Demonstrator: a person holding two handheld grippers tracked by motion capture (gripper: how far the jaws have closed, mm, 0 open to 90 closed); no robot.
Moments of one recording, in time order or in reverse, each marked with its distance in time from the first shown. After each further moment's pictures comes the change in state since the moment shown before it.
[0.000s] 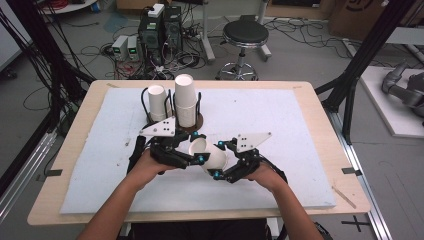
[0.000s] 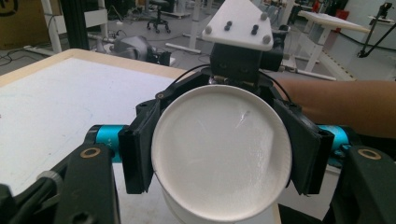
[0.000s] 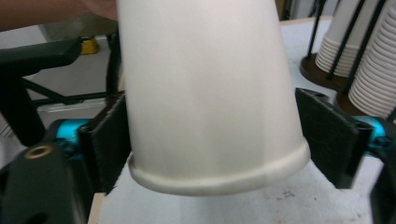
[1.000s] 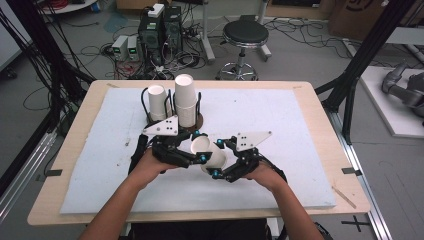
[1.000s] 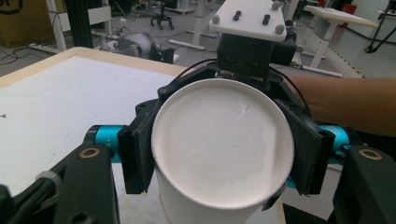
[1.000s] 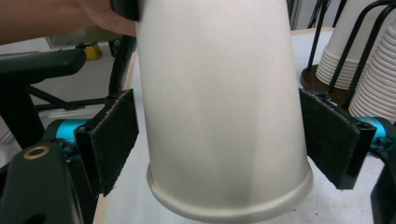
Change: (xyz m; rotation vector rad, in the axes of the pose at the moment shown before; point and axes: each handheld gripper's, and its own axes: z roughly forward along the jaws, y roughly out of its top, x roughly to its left) left arm -0.002 0.005 0.005 0.017 0.018 0.012; right arm 0.002 0.006 0.001 -0.020 -0.010 0.000
